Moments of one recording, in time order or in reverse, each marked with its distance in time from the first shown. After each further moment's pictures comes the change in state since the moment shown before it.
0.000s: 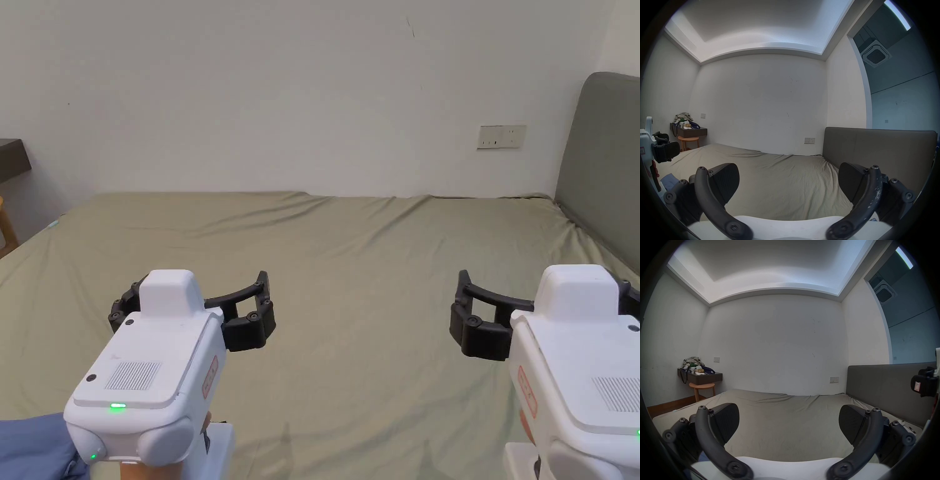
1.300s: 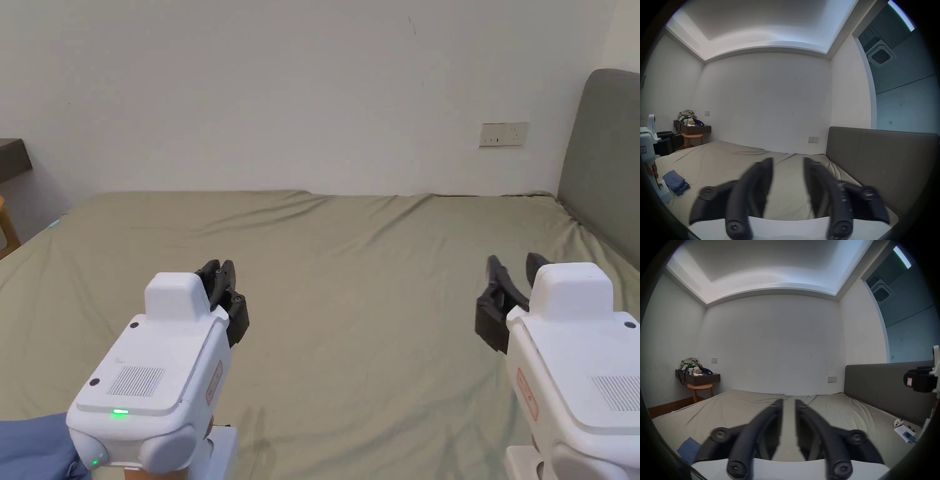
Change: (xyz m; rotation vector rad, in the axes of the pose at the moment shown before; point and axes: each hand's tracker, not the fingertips) left arm 0.005 -0.001 0.002 0.003 -0.023 -0.009; right arm -0.006 0.001 -0.003 -0.017 0.044 0.019
